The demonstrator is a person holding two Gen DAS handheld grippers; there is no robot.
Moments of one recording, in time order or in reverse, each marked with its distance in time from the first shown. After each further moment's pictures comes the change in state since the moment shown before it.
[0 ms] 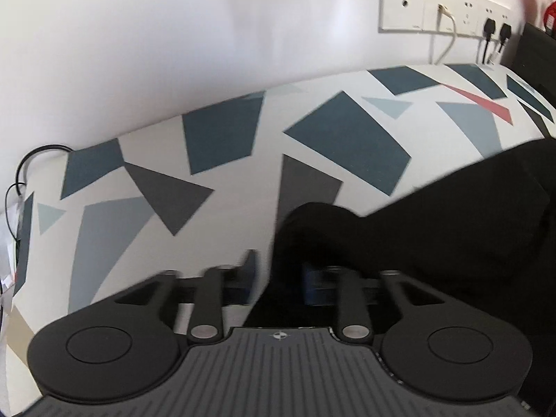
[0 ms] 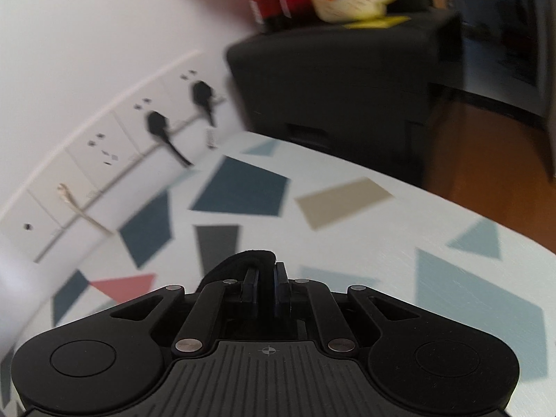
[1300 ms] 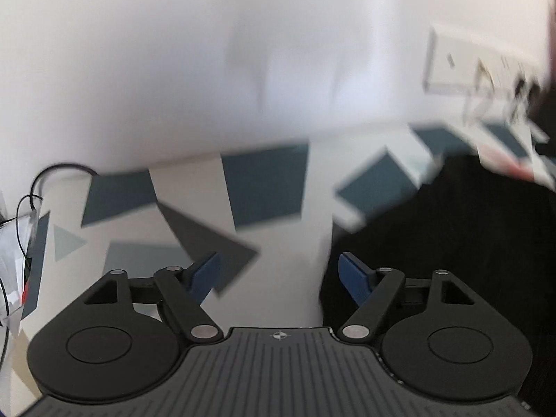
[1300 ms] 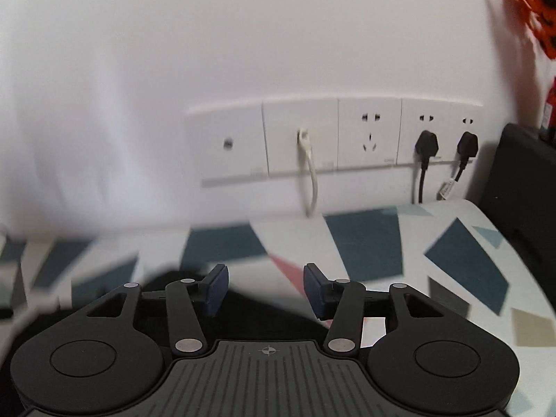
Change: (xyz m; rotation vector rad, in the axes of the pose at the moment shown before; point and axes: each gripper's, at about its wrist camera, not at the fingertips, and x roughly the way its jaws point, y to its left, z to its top) left arm 0.013 0.034 0.017 -0.082 -0.030 -0.016; right arm 0.014 0.178 -0.045 -0.702 0.015 0.348
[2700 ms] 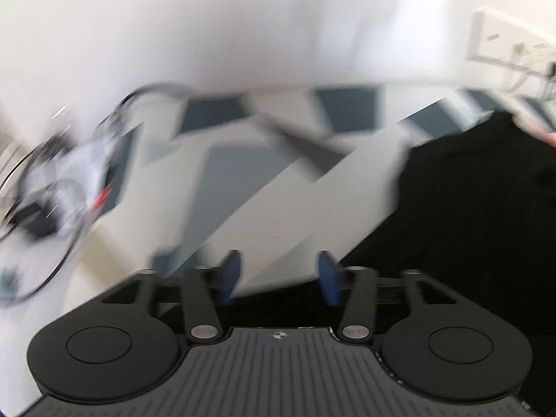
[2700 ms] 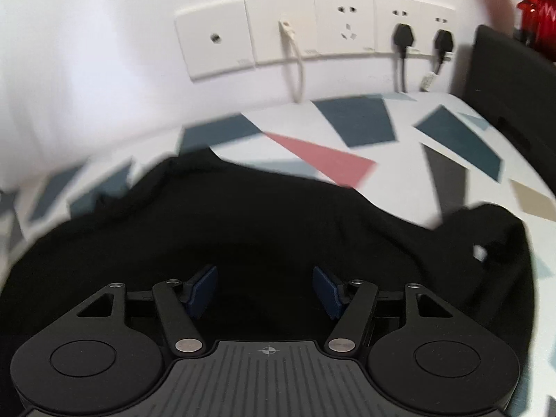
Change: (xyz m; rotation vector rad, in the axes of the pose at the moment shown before) left arm -0.053 0.028 -0.048 -0.066 0.004 0.106; right arm -0.004 0.026 -0.044 0.158 0.172 -0.011
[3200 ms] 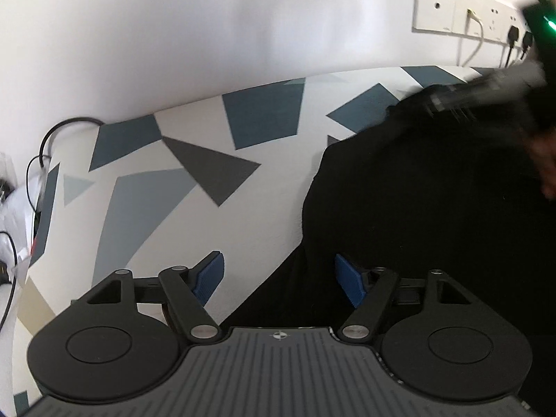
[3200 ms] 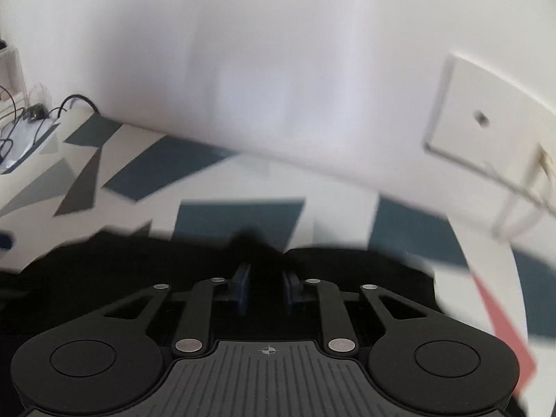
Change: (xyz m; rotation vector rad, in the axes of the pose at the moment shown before) left arm 0.034 -0.038 0.005 0.074 0.042 -0.045; right arm 0.088 0.122 0.053 -0.476 -0.077 0.236
